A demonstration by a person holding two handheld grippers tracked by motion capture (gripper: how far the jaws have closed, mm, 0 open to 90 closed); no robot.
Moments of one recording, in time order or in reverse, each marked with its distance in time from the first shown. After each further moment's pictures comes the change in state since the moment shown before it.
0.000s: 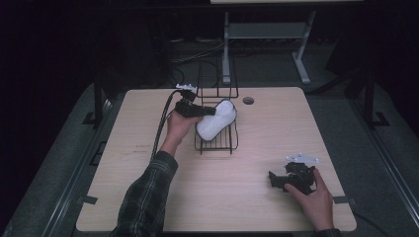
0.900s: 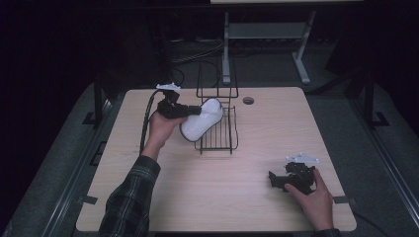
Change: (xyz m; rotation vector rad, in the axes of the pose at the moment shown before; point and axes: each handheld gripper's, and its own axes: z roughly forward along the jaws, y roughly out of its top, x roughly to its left) left arm -0.009 -0.002 -0.055 -0.041 0.042 0.044; right arm 0.000 0.000 0.000 0.000 -0.002 0.002
